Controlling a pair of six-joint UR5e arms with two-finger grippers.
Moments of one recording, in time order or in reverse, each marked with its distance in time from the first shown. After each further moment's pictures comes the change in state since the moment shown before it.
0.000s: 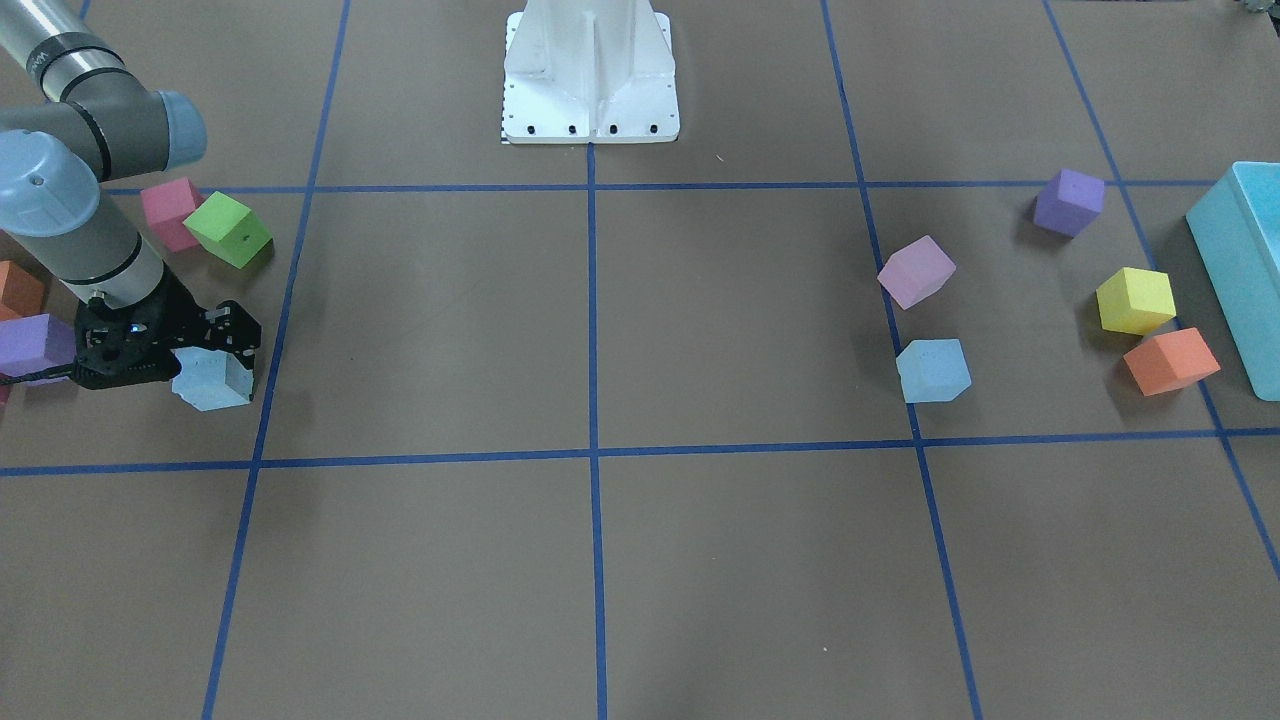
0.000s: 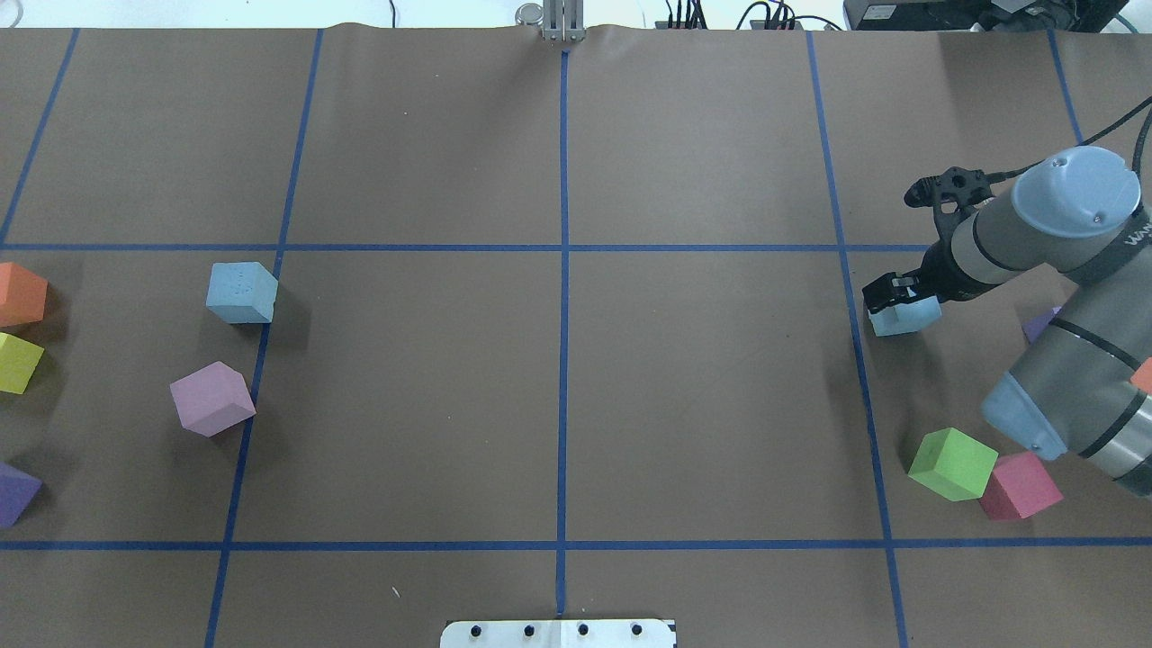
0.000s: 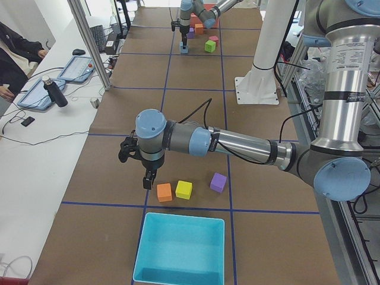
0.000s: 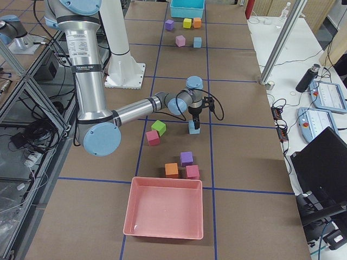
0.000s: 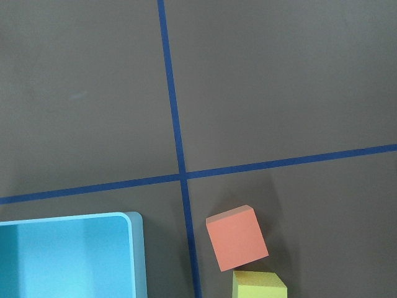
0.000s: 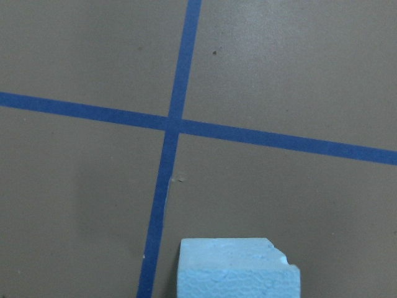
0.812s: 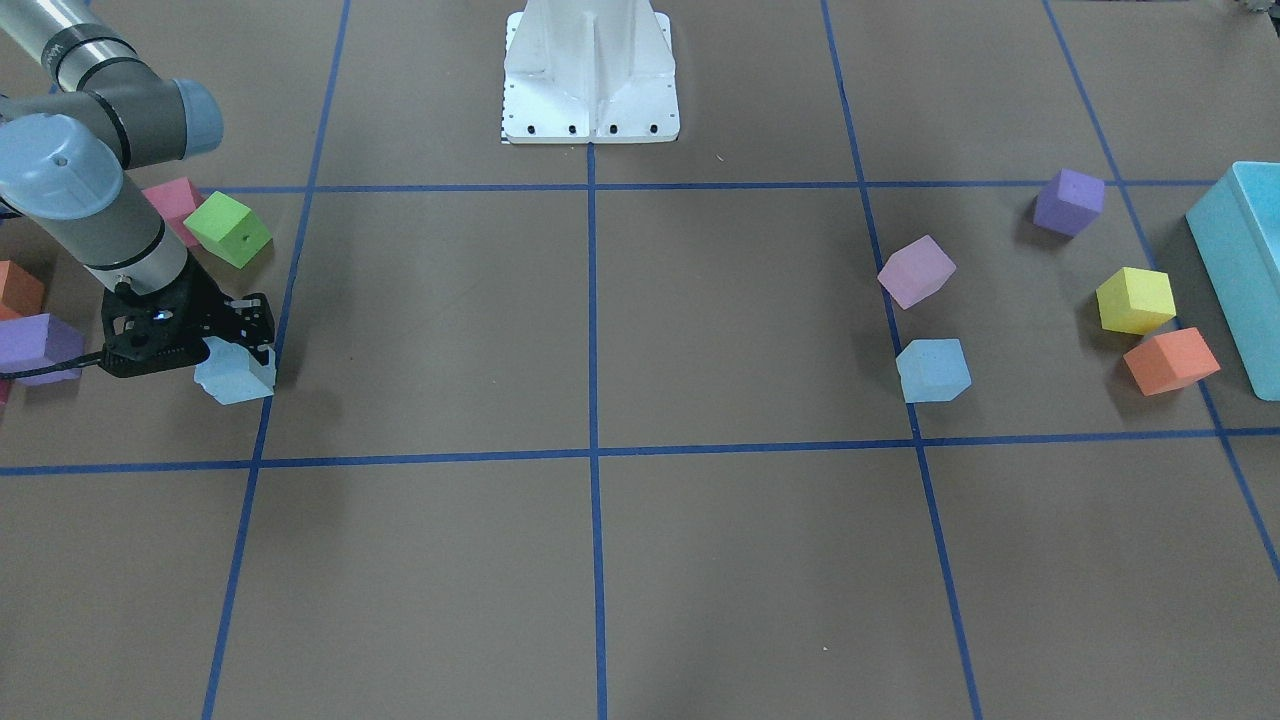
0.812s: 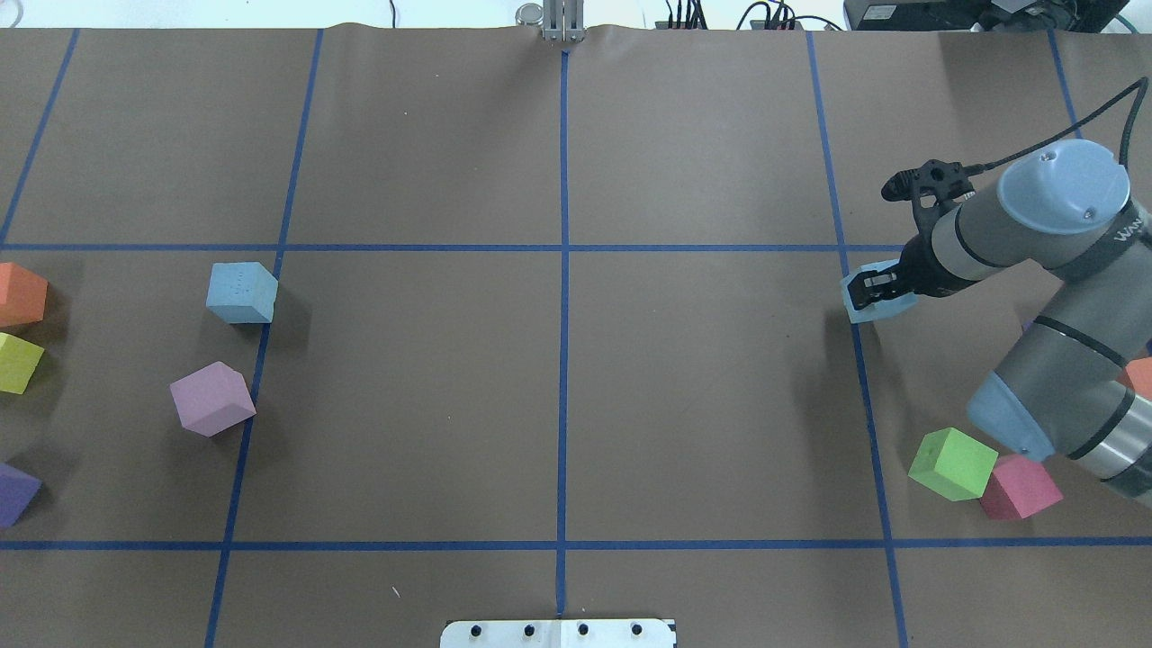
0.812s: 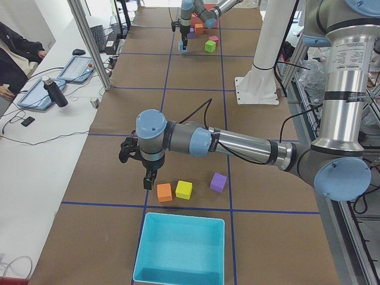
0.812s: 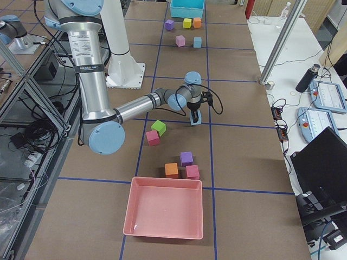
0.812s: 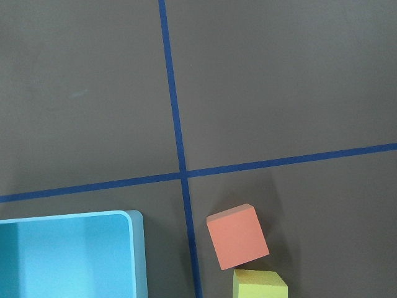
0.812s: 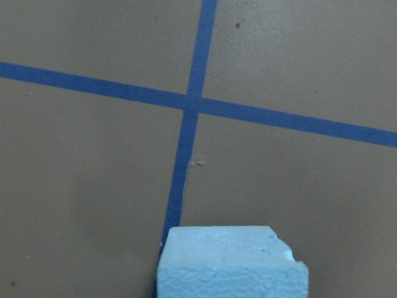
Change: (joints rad) left arm 0.000 0.001 0.000 0.000 0.000 0.000; right arm -0.012 0.051 0.070 -0.013 0.006 0.012
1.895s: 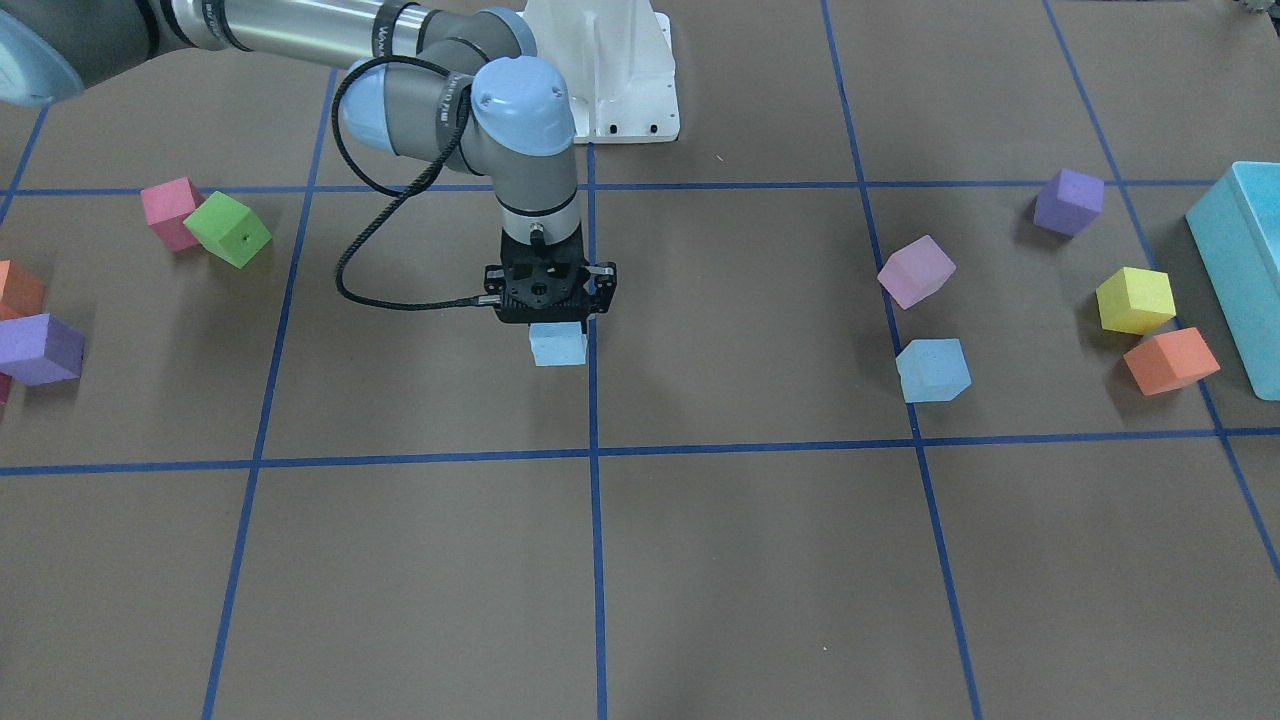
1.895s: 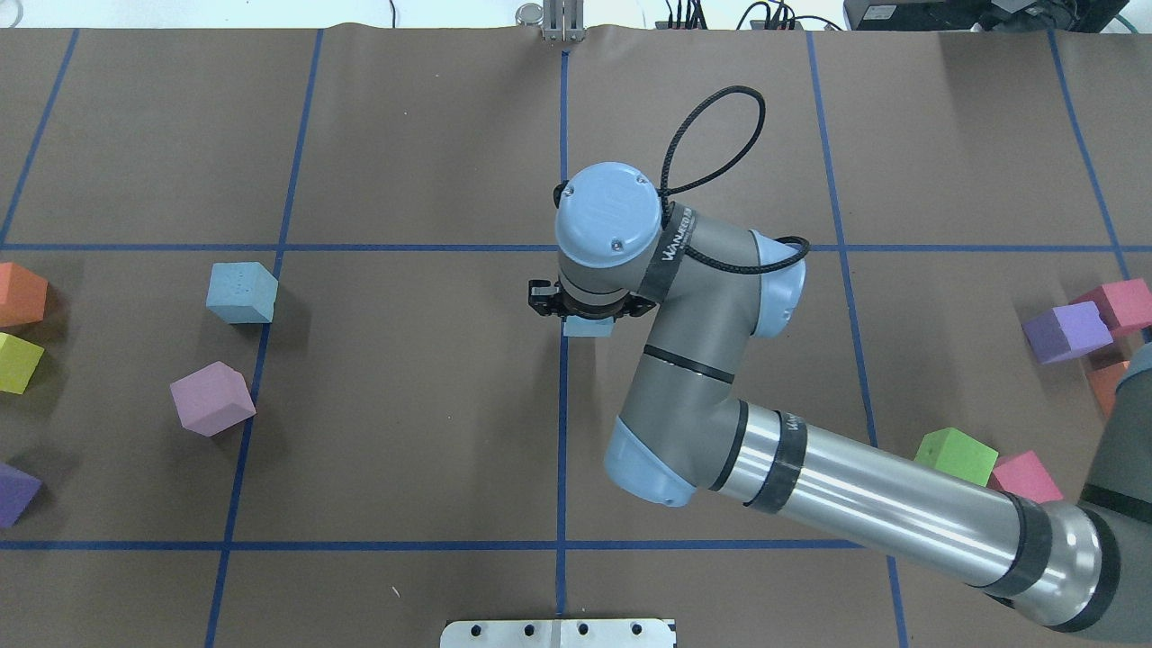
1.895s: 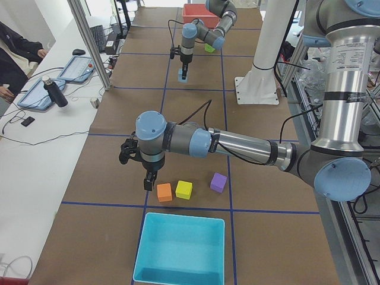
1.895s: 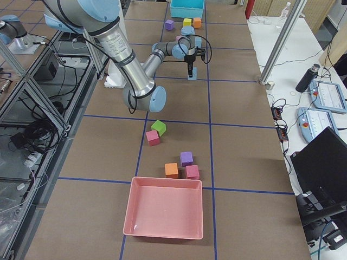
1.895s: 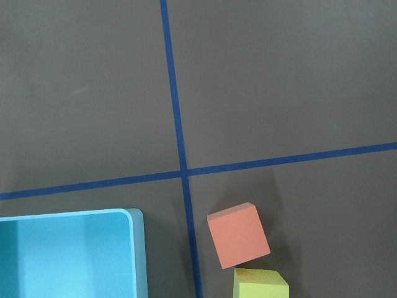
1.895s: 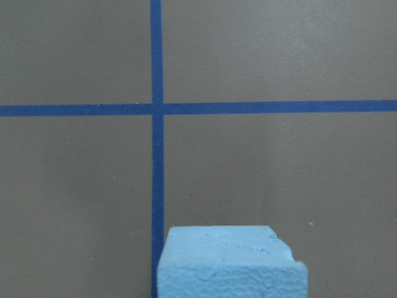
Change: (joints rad) left arm 0.001 0.000 0.006 0.001 0.000 -0.002; right arm -0.320 0.636 -0.262 -0.332 -0.240 0.452
